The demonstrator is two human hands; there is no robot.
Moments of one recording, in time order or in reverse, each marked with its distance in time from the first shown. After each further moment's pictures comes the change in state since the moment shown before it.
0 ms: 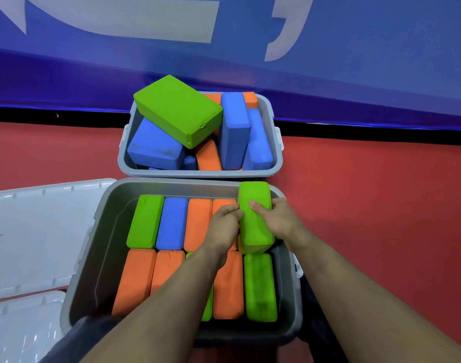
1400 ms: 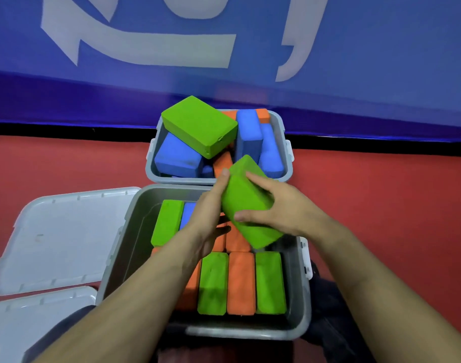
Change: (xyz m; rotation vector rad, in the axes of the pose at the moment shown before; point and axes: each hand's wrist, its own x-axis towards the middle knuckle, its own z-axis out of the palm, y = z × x) left_hand -0.084 0.076 -0.038 -0.010 0.016 0.047; right_hand -0.093 -0.080 -0.036 -0.365 -0.217 -0.575
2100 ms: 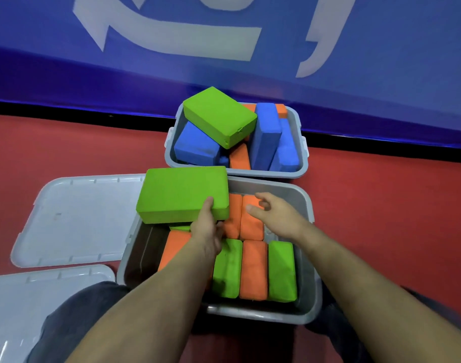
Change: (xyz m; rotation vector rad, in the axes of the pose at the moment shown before) left_hand 0.050 -0.087 -0.054 -0.528 0.452 -0.196; right_hand 0.013 0.020 0.076 0.144 -0.052 0.270
